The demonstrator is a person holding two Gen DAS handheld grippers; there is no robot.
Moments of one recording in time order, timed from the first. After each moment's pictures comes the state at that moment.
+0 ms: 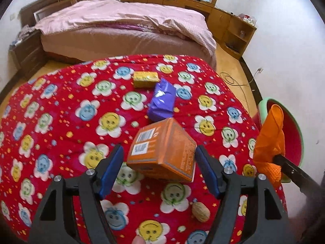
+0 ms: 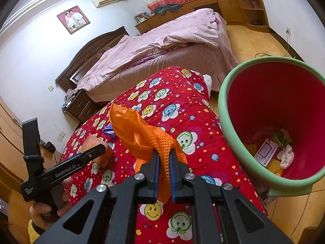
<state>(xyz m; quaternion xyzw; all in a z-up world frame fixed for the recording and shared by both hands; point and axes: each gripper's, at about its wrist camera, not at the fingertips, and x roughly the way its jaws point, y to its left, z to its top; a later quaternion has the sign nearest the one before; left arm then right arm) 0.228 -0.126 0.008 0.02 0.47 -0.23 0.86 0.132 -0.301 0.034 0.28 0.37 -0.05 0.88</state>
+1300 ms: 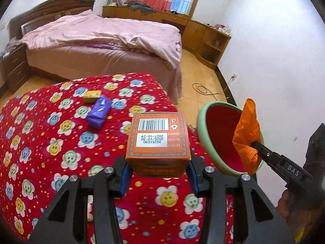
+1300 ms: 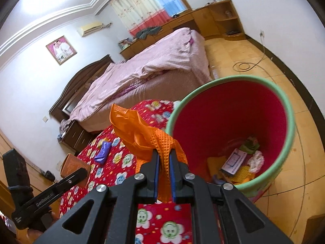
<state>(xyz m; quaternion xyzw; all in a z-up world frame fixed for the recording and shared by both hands) 0.140 -0.188 0.074 0.00 0.41 -0.30 0.86 0.052 -0.373 0.067 0.33 0.29 -0.13 0.89</state>
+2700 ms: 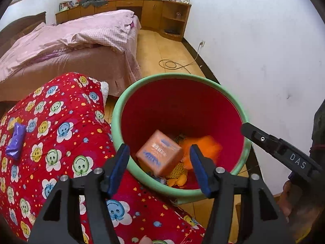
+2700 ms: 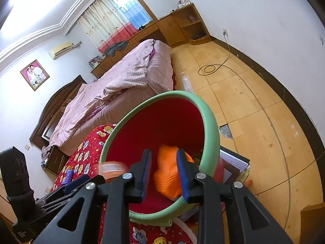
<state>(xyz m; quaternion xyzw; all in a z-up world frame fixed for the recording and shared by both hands) 0.117 -0.361 0.031 0.12 0.42 -0.39 0.81 0.002 -0.469 0.035 0.36 0.27 -0.23 0.86</state>
